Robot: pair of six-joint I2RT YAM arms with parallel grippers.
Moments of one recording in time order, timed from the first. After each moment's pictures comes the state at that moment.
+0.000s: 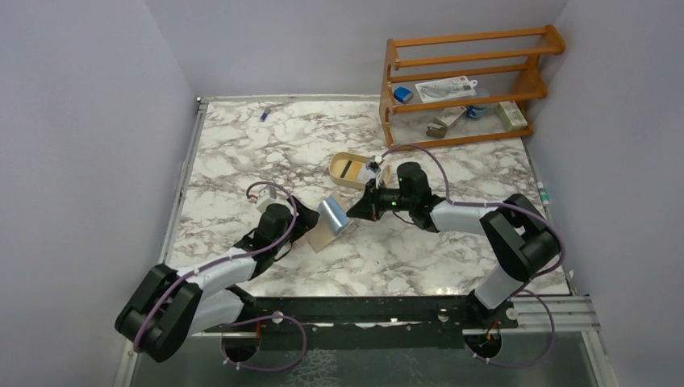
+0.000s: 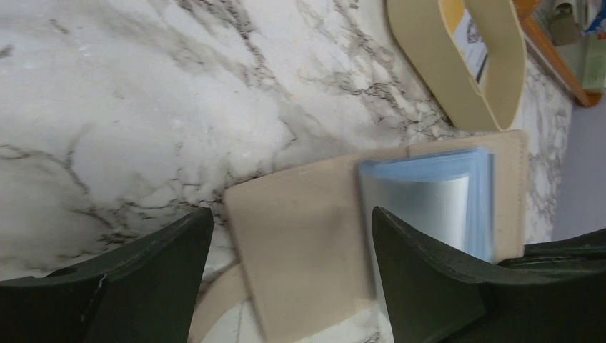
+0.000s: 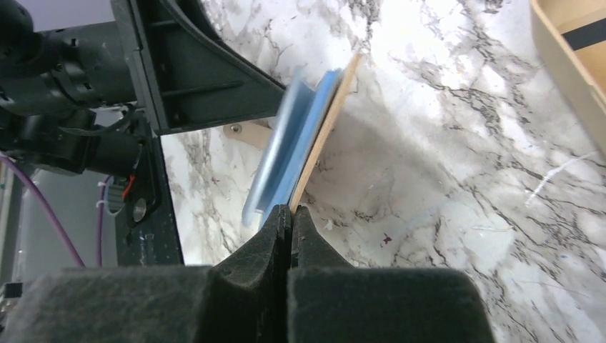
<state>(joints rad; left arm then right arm) -0.56 1.16 0.25 0.35 -0.19 -1.02 0.60 1.66 0.71 0.55 -0.71 0.36</state>
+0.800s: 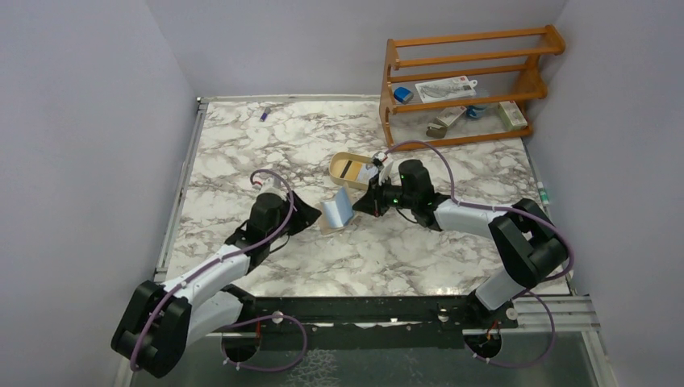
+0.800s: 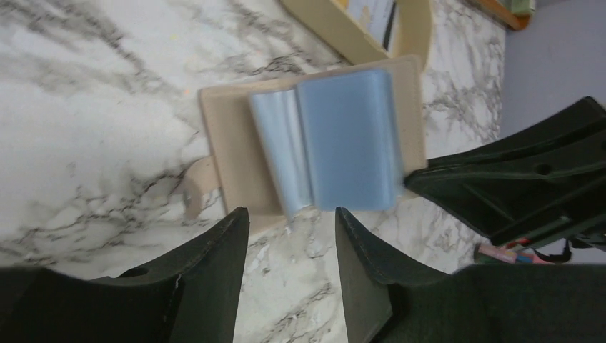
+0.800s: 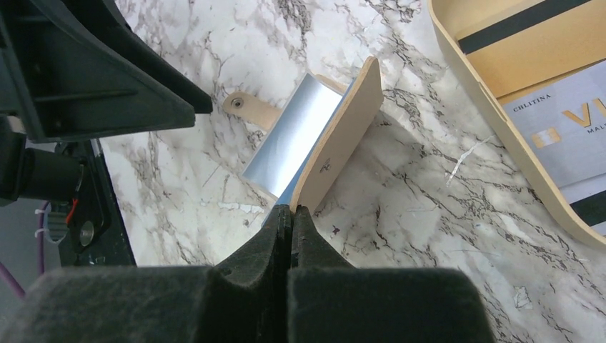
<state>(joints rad) -0.48 1.01 0.31 0.18 0.06 -0.91 0.60 1.59 0.73 0.42 -0.55 0.28</state>
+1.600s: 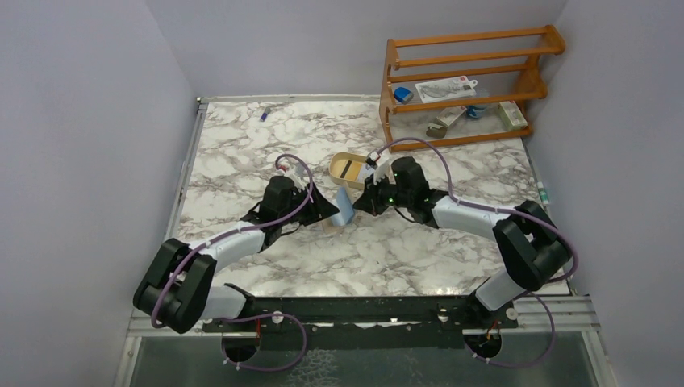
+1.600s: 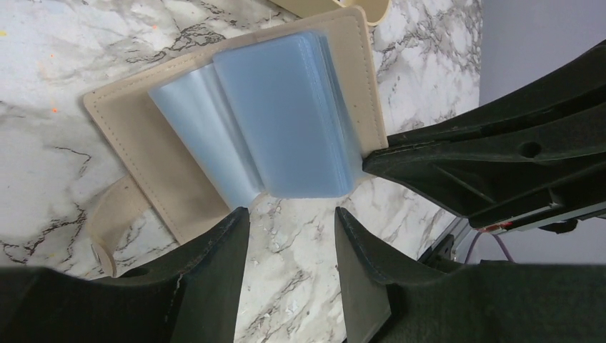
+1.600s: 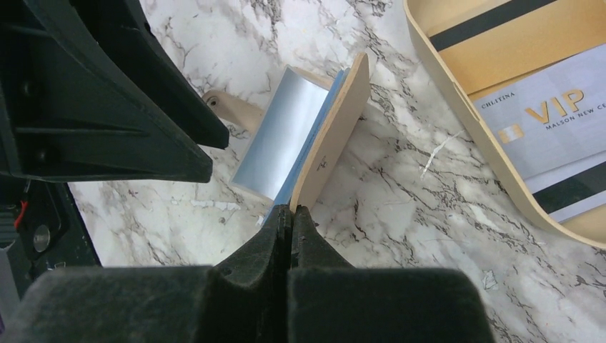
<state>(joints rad) -0.47 1.30 0.49 0.28 0.34 -0.83 0.64 1.58 0.79 0.26 -0.43 0.19</state>
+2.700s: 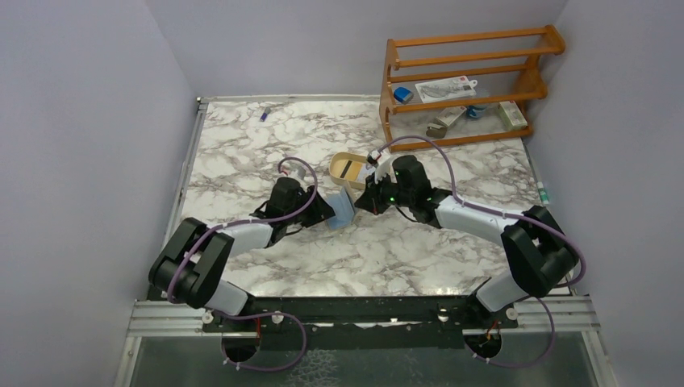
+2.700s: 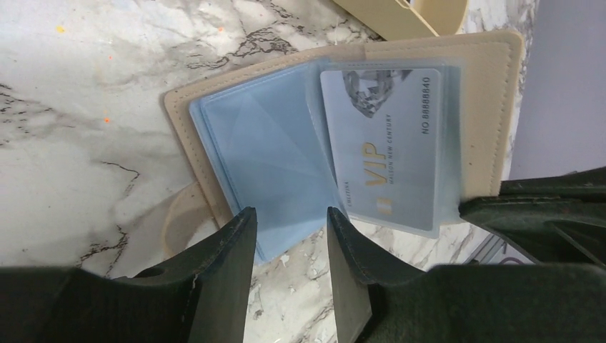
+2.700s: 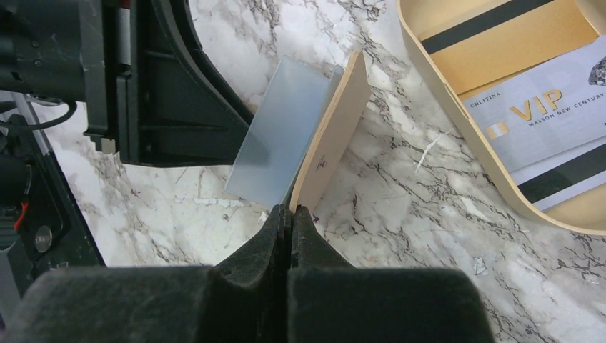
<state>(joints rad) -0.47 1.45 0.50 0.34 0.29 -0.84 0.65 1.53 0.82 0.18 -0.39 0.18</state>
